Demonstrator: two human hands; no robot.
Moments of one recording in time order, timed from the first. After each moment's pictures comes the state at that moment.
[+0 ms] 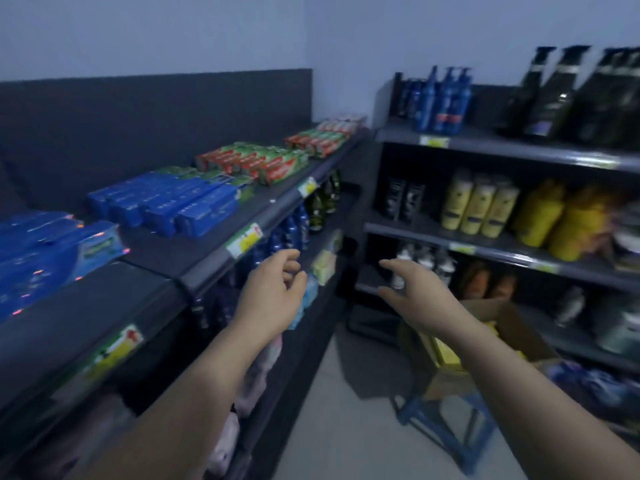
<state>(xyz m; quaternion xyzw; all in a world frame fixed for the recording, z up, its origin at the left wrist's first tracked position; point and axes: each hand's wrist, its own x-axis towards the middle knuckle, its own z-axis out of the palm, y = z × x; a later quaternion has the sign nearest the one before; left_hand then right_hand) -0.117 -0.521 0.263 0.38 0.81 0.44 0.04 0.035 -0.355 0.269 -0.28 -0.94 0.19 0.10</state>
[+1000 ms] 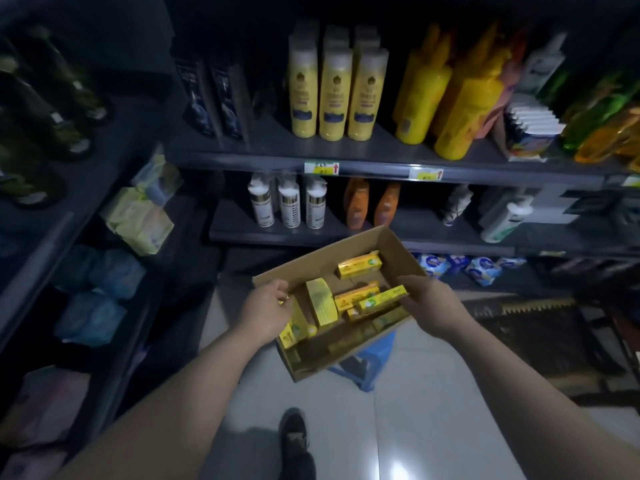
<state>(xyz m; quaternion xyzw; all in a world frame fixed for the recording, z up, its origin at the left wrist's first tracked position) -0.032 -0.026 0.002 0.39 0.82 0.23 0.35 0.210 0.091 0.035 -0.57 -0.76 0.30 -0.03</state>
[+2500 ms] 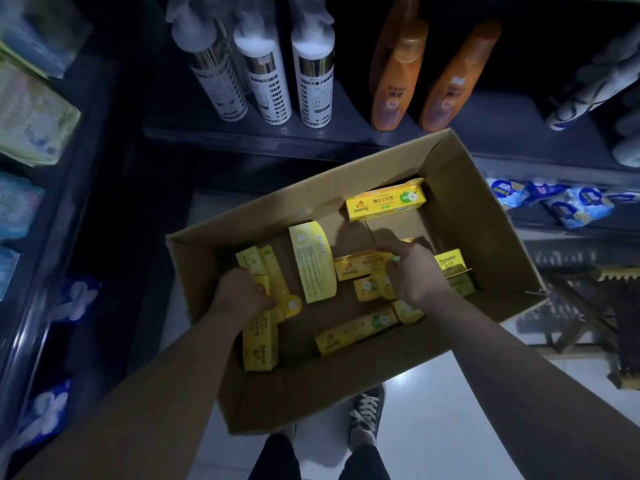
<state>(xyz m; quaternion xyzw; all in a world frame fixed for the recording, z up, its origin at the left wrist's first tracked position) -0.062 0.072 -0.291 0.27 0.87 0.03 0.40 0.159 0.227 -0.255 -0.55 -0.73 0.39 -0.10</state>
